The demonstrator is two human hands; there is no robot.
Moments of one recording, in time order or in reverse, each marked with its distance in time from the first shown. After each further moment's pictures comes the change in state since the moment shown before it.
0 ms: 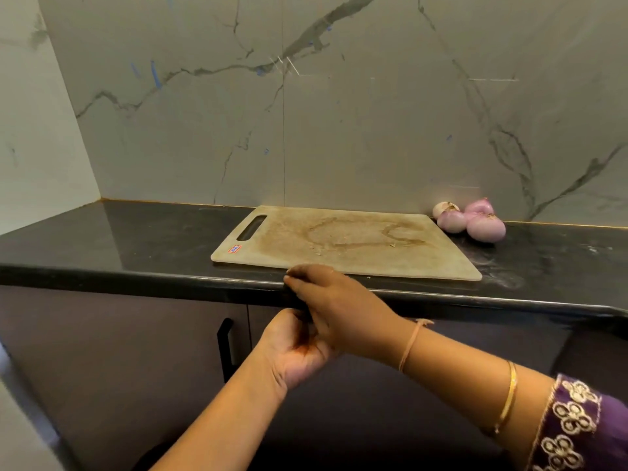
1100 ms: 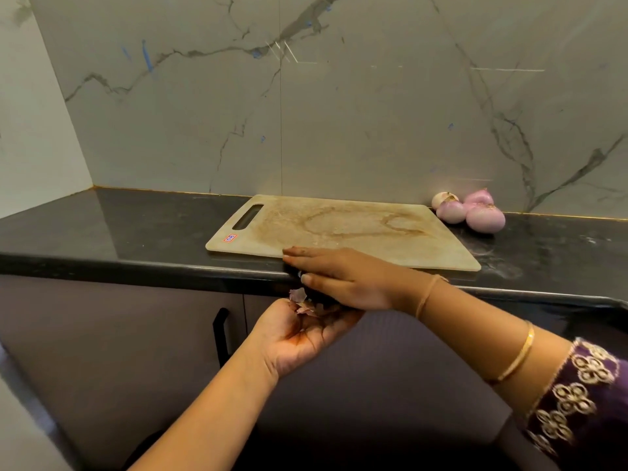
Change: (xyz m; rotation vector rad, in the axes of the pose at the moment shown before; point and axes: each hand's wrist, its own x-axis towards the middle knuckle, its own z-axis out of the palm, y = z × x) left_hand 0.000 0.005 0.003 -0.019 -0.096 -0.081; right_hand 0.011 0.030 -0.031 0.272 -0.315 0.081
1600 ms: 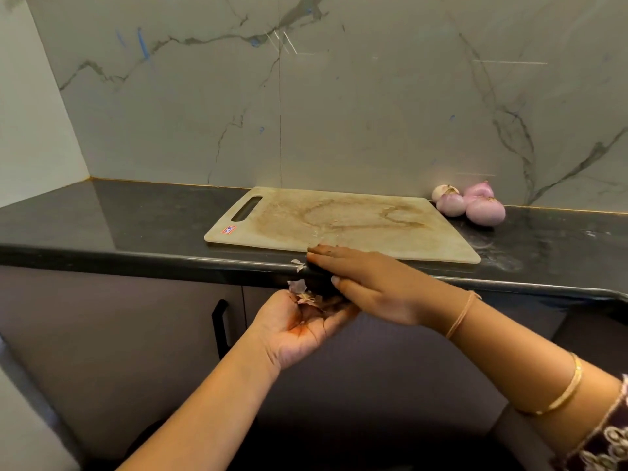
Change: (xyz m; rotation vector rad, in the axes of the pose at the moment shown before) left_hand 0.004 0.000 -0.006 -0.103 -0.028 -0.015; right_hand -0.035 0.002 0.005 -0.024 0.055 0.052
